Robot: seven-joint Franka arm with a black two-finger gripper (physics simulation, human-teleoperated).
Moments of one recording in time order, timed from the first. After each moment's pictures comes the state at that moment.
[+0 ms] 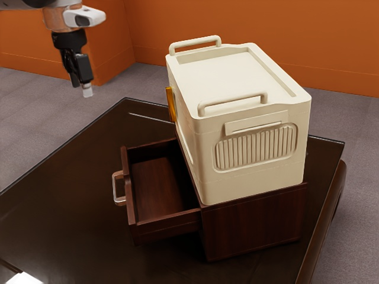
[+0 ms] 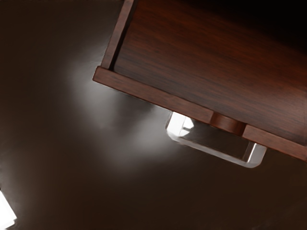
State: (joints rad) arm 0.10 0.05 0.01 -1.42 -0.03 1.34 0.58
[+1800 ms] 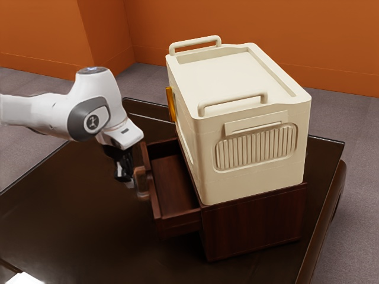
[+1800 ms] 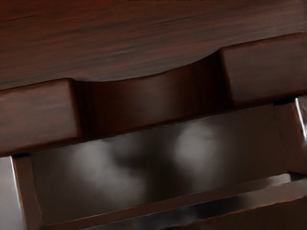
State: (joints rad) arm 0.09 -0.08 -0.17 -2.25 -0.12 2.17 1.02
